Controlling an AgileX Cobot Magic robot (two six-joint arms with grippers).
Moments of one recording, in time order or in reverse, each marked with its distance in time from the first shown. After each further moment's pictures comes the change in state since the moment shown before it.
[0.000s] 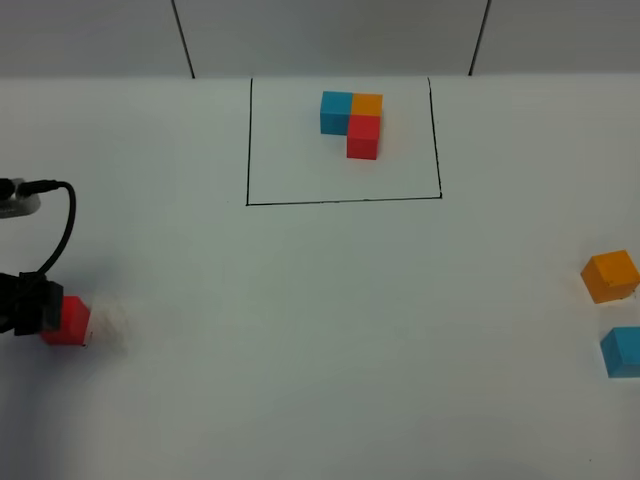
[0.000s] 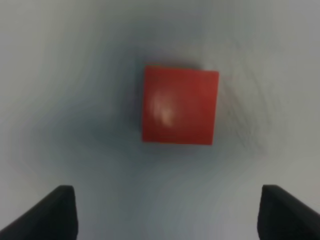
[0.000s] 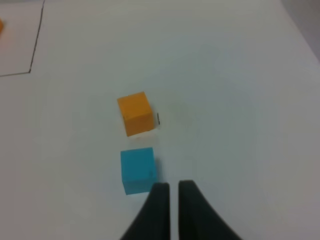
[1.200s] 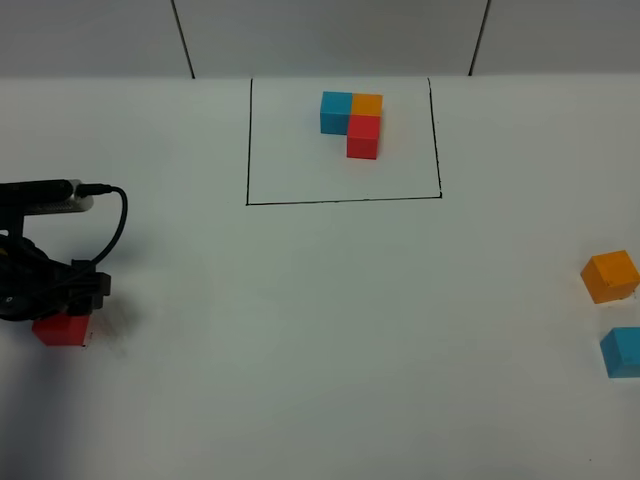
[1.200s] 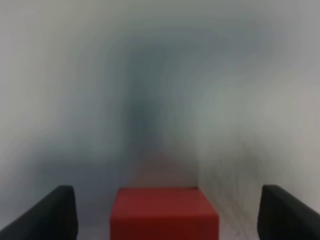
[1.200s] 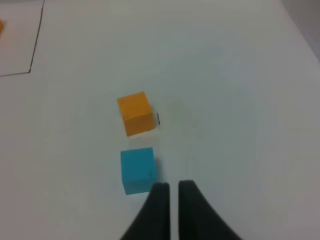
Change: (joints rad) left arm -0.070 0.266 -0.006 -0.032 -0.347 0.049; right arm 0.000 0.000 0.000 0.000 0.000 0.000
